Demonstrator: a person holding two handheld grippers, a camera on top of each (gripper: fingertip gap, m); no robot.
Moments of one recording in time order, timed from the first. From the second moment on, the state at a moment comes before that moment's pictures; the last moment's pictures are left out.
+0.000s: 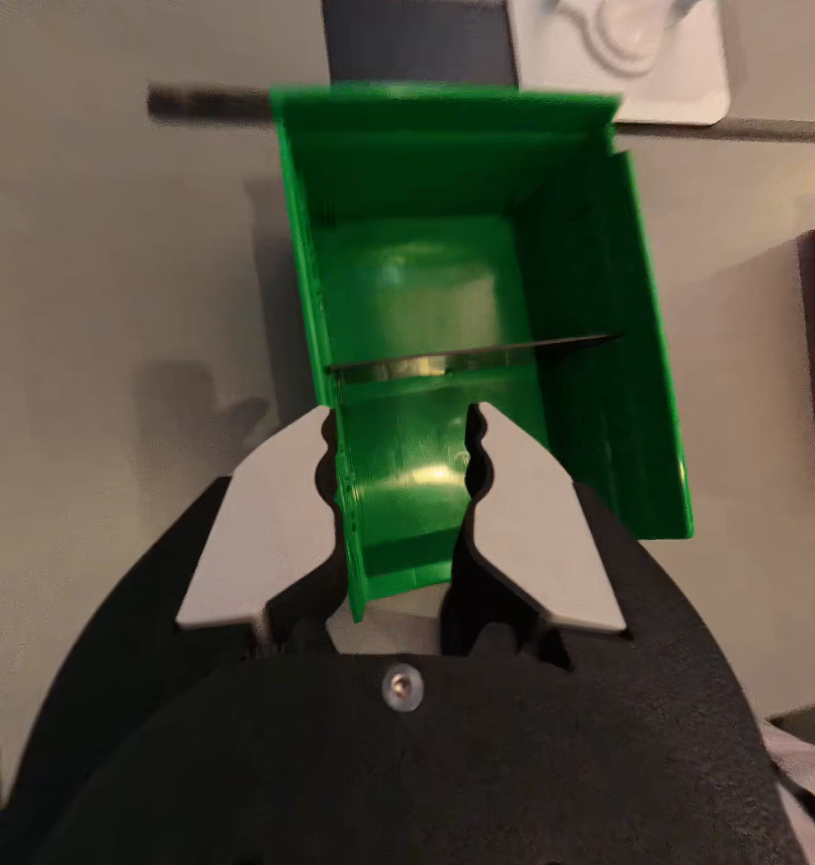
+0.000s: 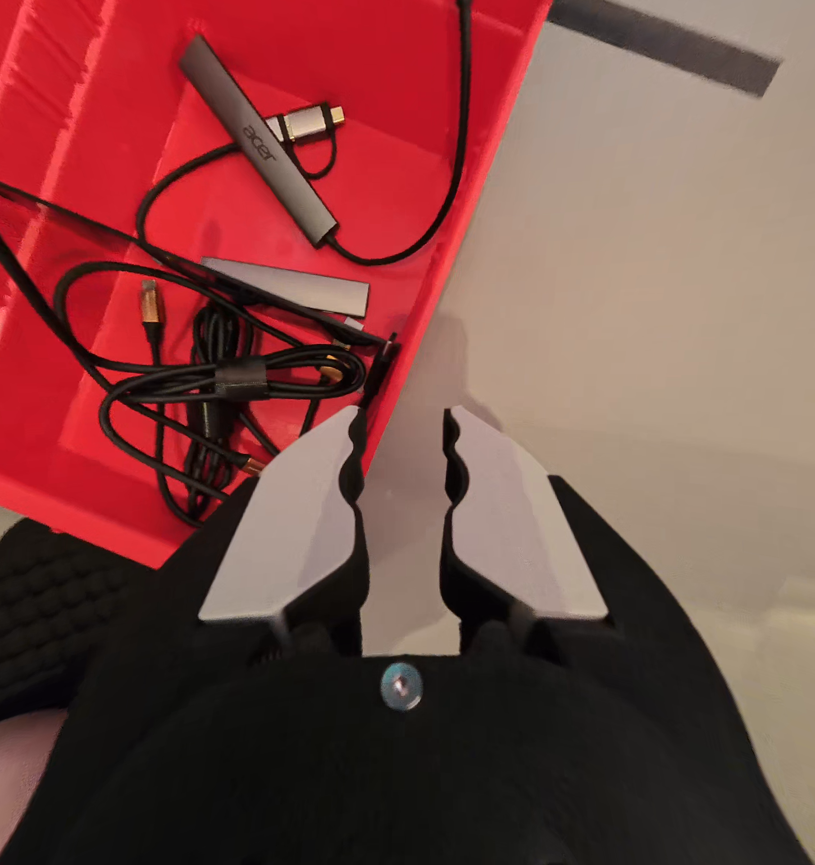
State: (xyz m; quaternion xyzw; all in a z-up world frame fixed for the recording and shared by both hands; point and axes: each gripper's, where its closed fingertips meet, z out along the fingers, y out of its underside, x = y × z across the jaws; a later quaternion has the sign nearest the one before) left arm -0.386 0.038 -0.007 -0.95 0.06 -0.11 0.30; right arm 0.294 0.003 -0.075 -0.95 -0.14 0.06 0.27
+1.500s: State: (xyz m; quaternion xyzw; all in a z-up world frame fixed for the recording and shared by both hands) left arm -0.306 0.017 -0.119 -0.97 0.17 -0.17 -0.03; right arm 0.167 0.013 -0.102 -0.98 -0.19 0.06 0.05
